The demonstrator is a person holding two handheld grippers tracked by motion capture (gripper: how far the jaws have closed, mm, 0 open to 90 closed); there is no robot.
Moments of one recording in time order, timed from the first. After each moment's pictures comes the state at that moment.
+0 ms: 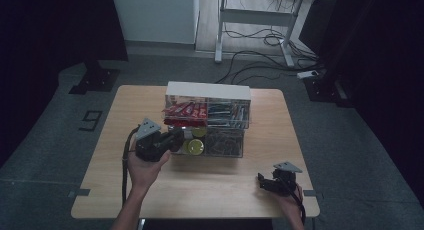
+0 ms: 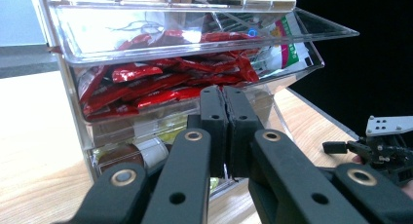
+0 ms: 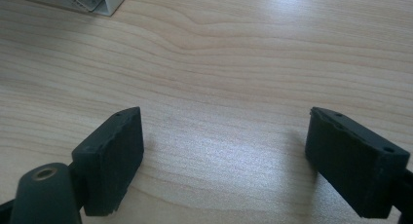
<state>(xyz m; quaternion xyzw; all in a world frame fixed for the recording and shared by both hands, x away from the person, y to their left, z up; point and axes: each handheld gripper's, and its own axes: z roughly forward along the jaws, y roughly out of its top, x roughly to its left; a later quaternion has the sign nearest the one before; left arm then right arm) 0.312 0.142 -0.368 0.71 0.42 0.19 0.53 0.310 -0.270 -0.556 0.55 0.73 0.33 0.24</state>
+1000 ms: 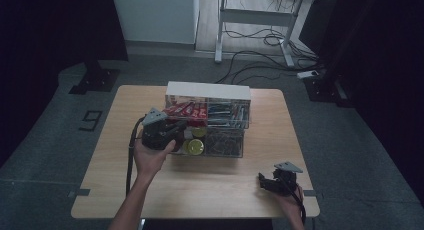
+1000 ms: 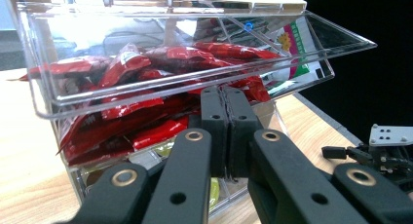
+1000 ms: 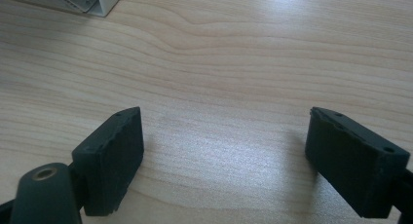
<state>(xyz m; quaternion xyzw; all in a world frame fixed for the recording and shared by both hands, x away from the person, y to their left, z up) 0.342 0.133 -0.364 0.72 0.43 0.16 0.52 0.310 -0.272 -0.555 0.56 0.72 0.33 0.24</state>
